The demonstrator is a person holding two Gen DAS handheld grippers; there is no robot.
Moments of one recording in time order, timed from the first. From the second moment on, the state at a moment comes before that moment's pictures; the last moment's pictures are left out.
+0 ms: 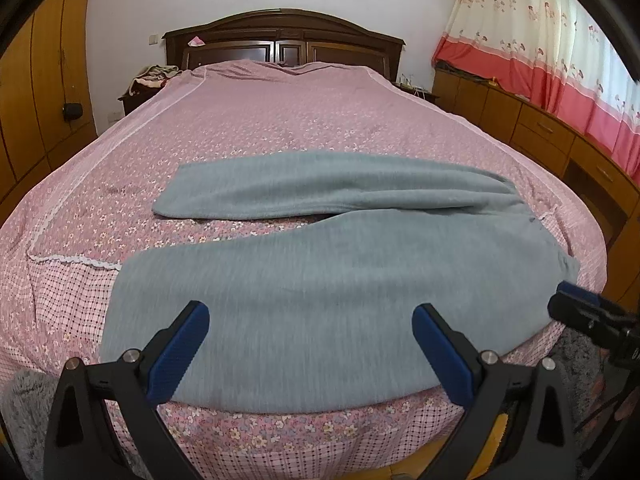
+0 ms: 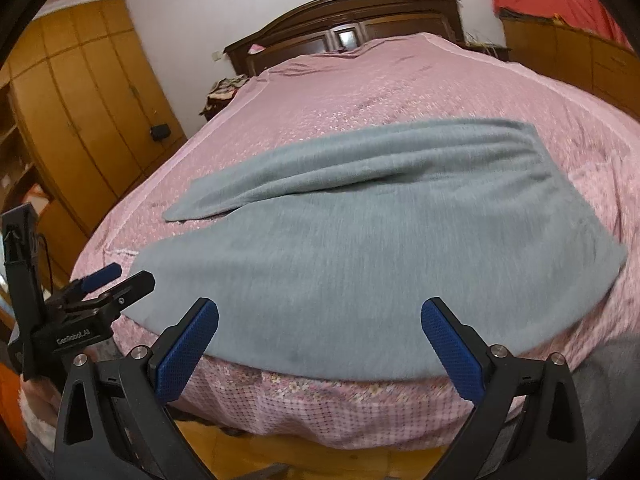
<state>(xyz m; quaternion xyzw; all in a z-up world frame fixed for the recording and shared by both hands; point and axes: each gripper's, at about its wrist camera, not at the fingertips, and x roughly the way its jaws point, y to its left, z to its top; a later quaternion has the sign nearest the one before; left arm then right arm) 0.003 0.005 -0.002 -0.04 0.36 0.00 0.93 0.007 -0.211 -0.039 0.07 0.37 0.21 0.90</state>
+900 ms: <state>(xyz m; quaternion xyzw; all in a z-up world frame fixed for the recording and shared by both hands) 0.299 -0.031 0.011 0.37 0.41 -0.31 0.77 0.308 -0.135 0.002 -0.33 0.42 0.56 0.63</state>
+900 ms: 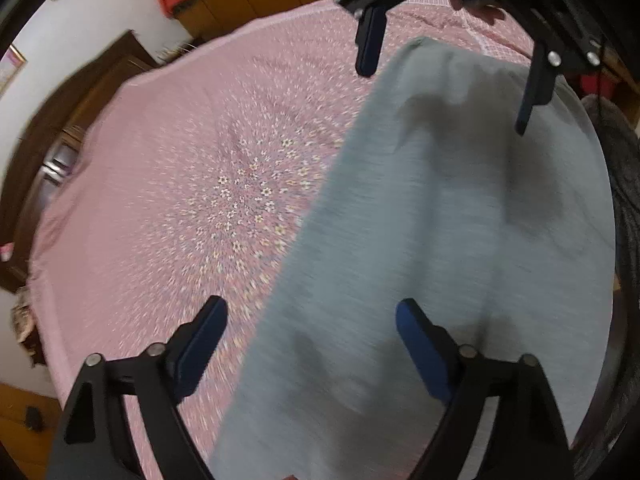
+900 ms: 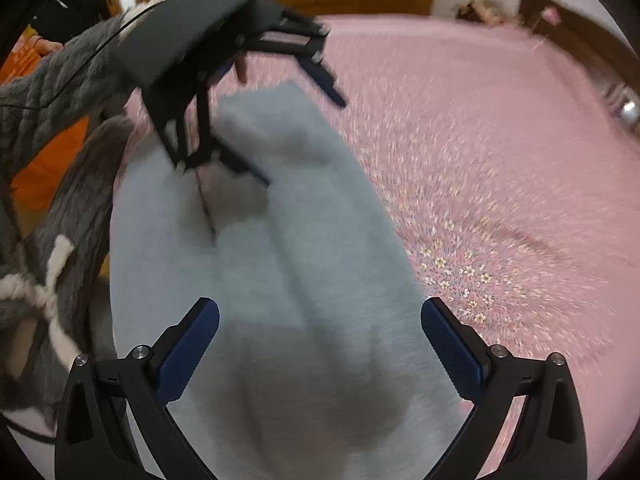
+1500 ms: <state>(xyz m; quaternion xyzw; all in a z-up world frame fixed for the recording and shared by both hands) 0.416 0.024 -0.057 0.23 0.58 -0.41 0.66 0.418 -0.128 -0.090 -0.30 0.62 0.53 0.50</state>
